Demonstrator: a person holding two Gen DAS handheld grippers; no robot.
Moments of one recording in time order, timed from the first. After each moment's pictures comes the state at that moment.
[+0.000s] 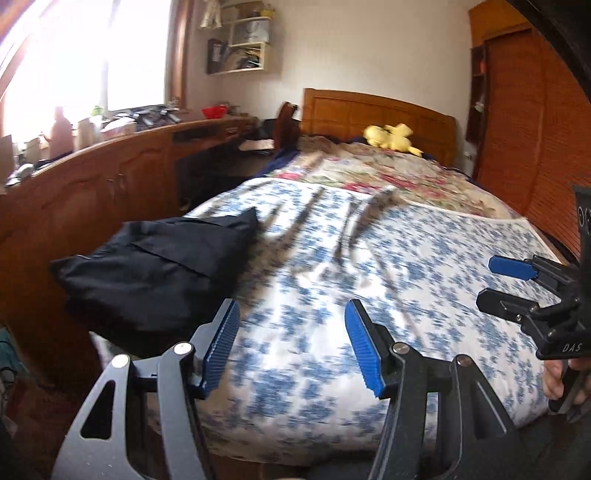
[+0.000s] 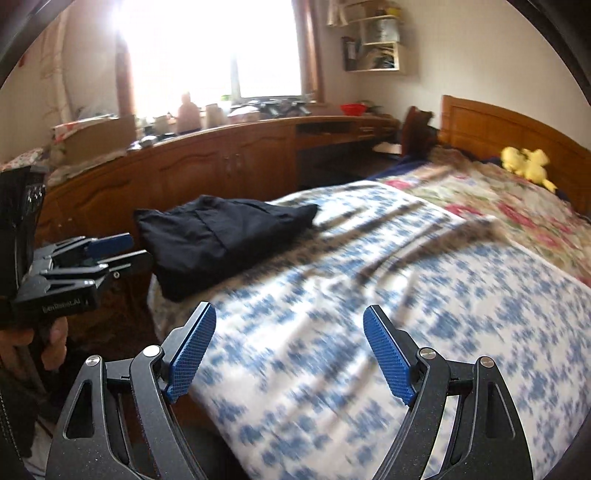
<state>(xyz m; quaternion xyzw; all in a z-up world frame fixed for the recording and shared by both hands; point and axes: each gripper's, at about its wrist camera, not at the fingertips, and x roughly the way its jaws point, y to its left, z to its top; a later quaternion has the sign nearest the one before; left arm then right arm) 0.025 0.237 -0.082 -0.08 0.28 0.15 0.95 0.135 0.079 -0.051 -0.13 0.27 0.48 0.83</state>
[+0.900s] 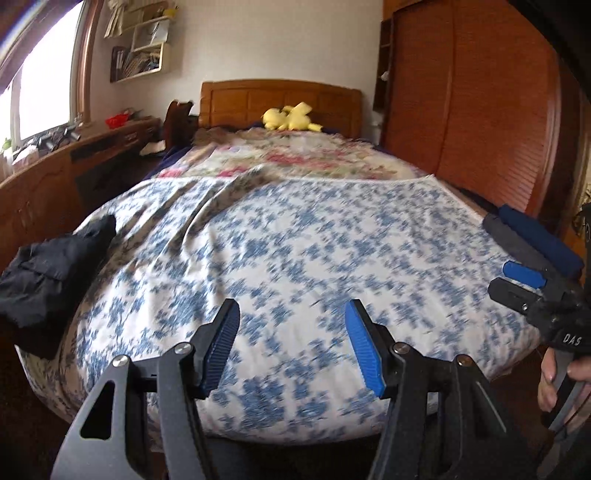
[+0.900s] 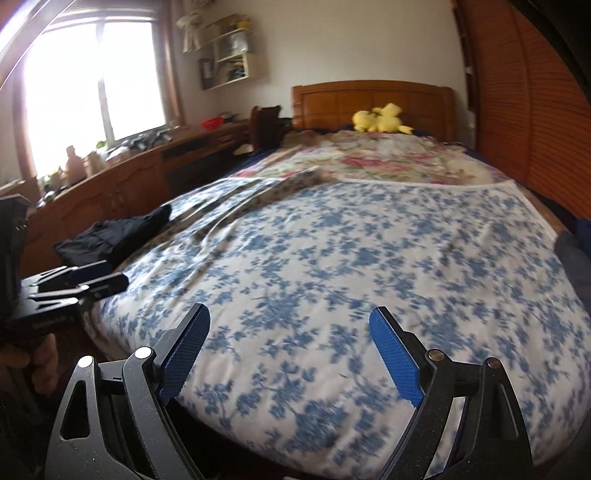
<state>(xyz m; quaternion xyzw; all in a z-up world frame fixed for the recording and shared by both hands) 0.052 0.037 -0.057 -0.04 0.29 -0.01 0.96 0.092 -0.182 -0.052 -0.03 0.29 0.26 0.92</state>
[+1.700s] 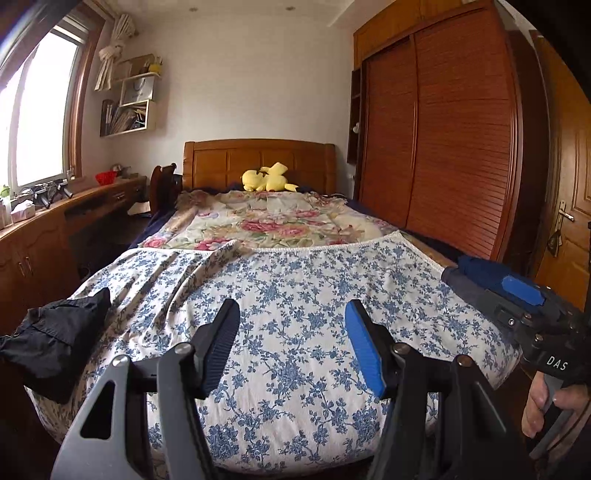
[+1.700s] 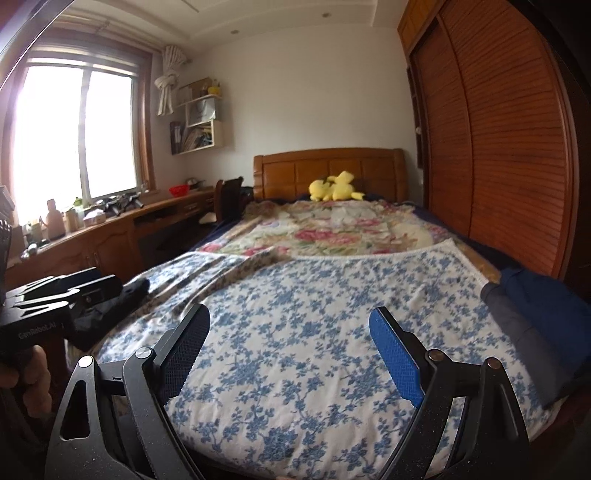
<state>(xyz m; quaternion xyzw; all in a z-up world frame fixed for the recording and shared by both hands) 0.015 -0.016 0.050 -0.03 0.19 -0.03 0.98 0.027 -0.239 0.058 -0.01 0.17 0.18 0.97</state>
